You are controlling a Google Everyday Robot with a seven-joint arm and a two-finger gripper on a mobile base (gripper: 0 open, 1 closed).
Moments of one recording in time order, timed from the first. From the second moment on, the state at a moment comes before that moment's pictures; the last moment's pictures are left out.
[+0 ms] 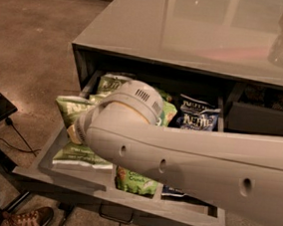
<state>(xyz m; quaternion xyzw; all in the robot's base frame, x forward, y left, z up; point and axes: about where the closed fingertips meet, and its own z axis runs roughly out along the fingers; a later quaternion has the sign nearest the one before) 0.485 0.141 0.776 -0.32 0.87 0.14 0.34</state>
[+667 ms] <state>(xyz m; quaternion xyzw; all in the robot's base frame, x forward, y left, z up) 0.481 0.139 0.783 -0.34 0.87 0.13 0.34</state>
